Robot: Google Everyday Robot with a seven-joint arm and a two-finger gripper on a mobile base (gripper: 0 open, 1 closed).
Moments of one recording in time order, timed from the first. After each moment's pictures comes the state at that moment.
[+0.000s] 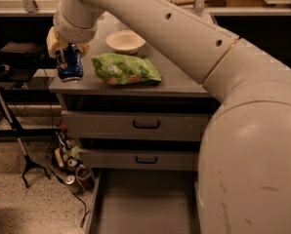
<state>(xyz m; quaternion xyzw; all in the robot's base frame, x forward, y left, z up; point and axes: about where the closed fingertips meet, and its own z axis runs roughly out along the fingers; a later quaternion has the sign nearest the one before) 0.664 0.210 0.925 -0.93 -0.19 -0.23 0.23</state>
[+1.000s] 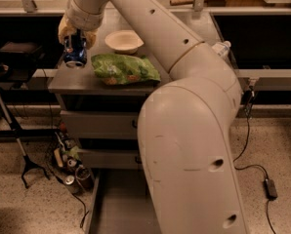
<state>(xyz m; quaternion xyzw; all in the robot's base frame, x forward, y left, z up) 0.737 0.202 0.919 -0.95 -0.11 -0.18 0.25</state>
